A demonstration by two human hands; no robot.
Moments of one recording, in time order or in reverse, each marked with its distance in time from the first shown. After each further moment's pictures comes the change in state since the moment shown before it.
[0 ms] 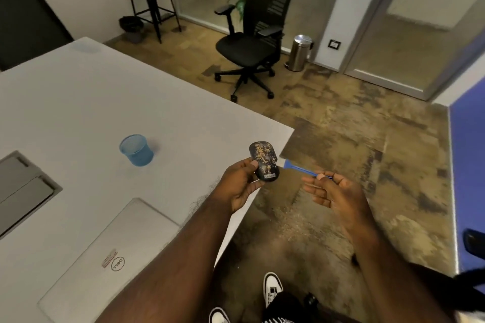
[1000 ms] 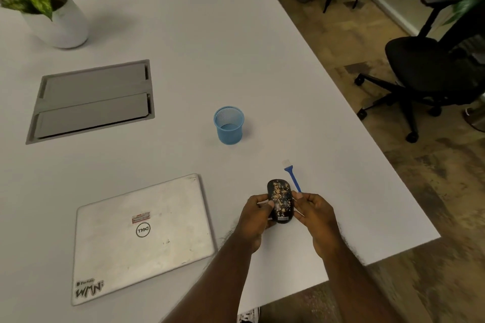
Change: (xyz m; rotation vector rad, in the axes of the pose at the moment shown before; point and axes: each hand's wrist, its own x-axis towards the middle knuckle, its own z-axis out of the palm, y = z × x) left_hand 0.116 -0.011 -0.166 -0.125 0.706 0.139; right_hand 0.217 0.114 0.267 -0.296 -0.575 0.249
